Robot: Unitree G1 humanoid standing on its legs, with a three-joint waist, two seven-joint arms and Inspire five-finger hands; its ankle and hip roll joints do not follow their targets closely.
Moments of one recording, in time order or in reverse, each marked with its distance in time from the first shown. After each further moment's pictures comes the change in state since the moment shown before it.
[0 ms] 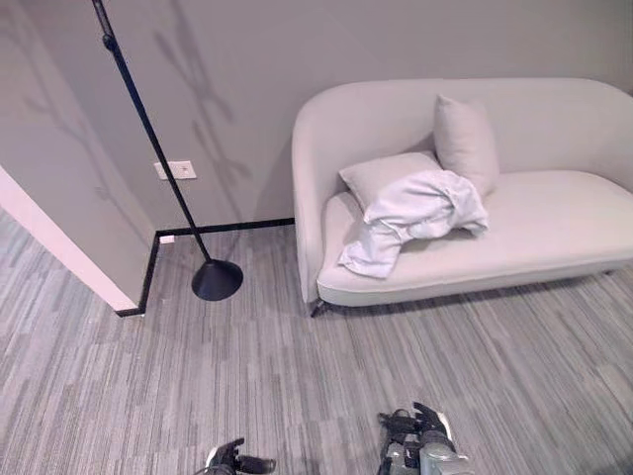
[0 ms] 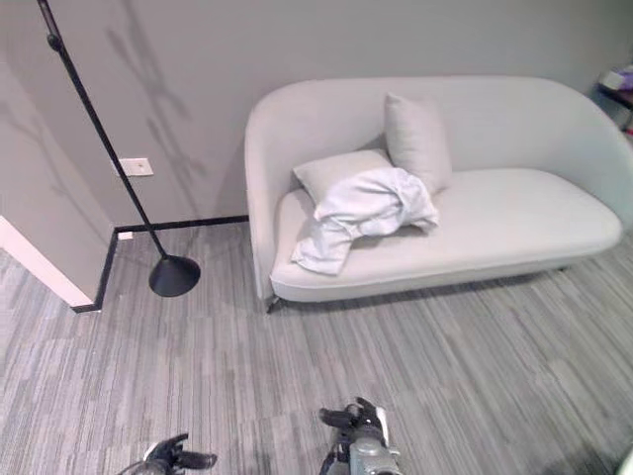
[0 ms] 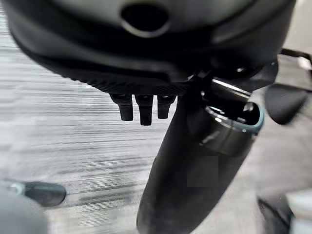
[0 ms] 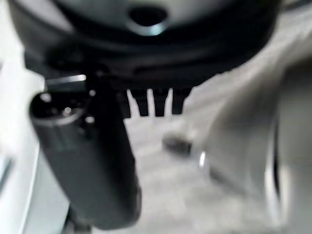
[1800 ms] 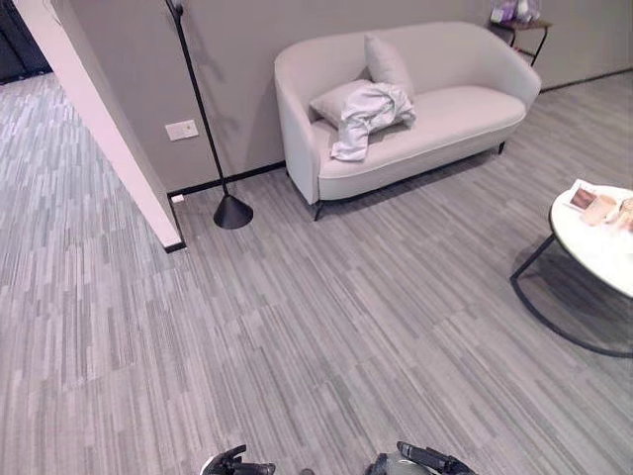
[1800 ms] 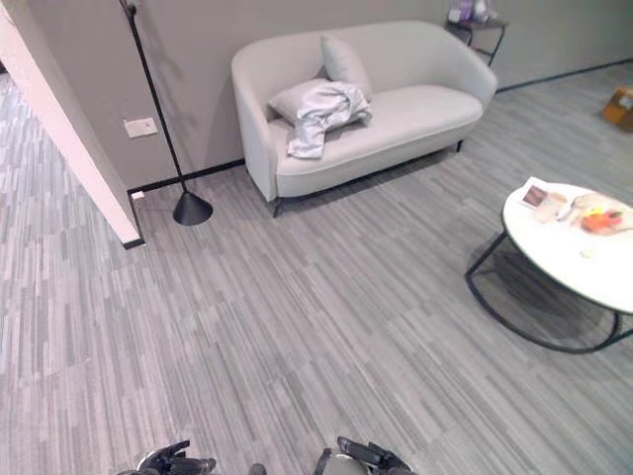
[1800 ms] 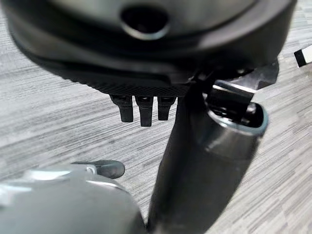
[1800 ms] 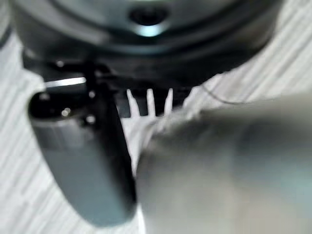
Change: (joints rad) left arm 0.041 0.052 -0.011 -0.079 -0.002 -0.011 -0.191; right arm 0.039 -0.130 -0.029 0.224 0.296 -0.016 0.464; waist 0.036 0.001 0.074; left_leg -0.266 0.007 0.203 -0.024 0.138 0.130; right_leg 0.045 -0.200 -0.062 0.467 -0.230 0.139
